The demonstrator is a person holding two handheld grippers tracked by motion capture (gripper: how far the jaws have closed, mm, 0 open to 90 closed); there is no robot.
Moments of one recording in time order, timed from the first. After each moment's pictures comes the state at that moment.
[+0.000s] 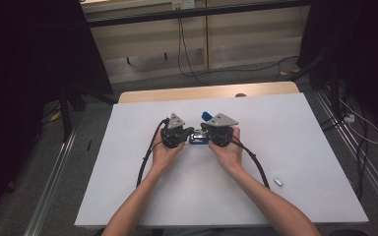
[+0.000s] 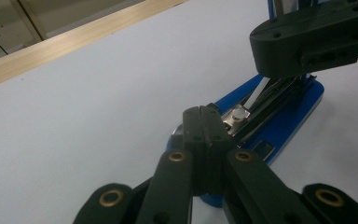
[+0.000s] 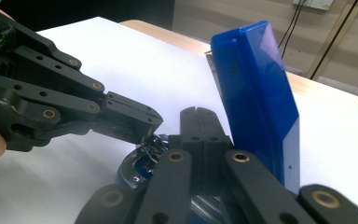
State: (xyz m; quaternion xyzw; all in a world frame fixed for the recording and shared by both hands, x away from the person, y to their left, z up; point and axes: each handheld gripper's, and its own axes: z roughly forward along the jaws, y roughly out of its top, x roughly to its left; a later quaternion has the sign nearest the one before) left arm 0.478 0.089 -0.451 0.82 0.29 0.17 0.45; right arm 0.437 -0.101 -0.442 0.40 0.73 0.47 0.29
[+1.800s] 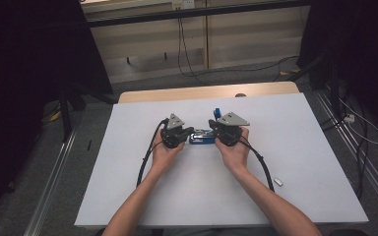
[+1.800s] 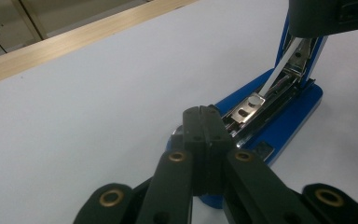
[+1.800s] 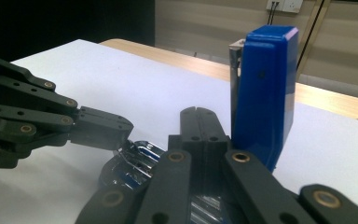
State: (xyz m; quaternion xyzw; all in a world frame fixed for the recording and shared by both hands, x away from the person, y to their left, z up) left arm 0.477 0.089 -0.453 0.82 0.29 0.17 0.46; right arm 0.430 -0.122 -0.437 0.43 0.69 0.49 0.30
